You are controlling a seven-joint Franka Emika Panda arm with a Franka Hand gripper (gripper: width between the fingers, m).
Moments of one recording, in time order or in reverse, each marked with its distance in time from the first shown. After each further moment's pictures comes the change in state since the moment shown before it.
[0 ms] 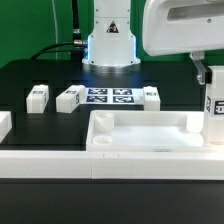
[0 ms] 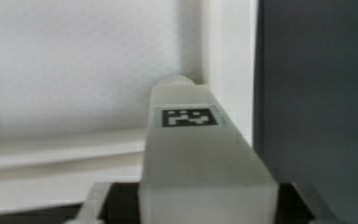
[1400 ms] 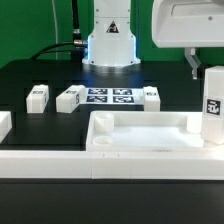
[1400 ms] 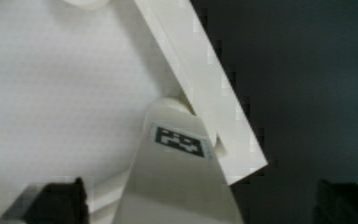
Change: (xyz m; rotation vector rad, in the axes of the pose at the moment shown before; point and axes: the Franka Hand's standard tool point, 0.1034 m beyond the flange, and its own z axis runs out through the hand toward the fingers) arm -0.006 -0.010 -0.001 -0.001 -0.016 0.220
